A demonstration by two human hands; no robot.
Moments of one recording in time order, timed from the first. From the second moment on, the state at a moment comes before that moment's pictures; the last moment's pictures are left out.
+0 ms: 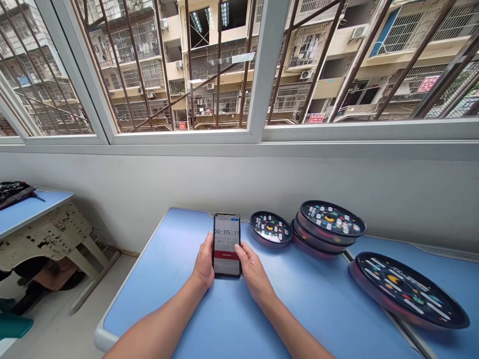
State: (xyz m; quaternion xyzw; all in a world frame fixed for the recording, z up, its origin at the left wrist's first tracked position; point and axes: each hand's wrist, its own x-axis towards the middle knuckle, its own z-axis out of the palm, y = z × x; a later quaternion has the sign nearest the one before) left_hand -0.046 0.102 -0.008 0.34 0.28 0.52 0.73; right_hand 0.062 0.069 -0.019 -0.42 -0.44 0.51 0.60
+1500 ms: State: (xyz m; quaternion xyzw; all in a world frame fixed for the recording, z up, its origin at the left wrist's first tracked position) left_hand -0.046 0.103 -0.009 0.33 0.28 0.53 0.73; right_hand 0.063 0.074 -0.026 -0.47 -0.44 0.49 0.59
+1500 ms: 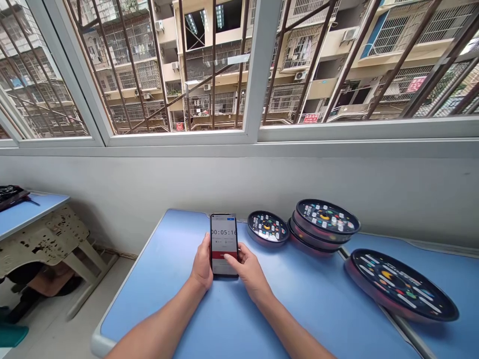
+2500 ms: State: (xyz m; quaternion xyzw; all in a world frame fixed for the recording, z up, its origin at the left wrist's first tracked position) left_hand -0.044 0.100 -0.004 0.32 0.28 0.54 0.73; right_hand 0.061 0.074 -0.025 -0.49 -0.45 0.44 0.60
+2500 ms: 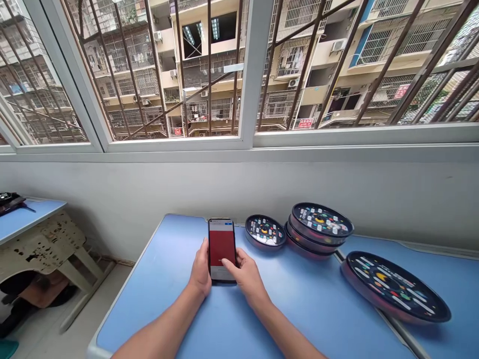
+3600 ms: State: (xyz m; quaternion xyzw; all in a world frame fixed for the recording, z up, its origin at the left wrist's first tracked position) left_hand -0.044 0.100 -0.006 0.33 0.28 0.55 0.72; right_hand 0.060 0.074 -0.025 -0.49 -0.46 0.44 0.60
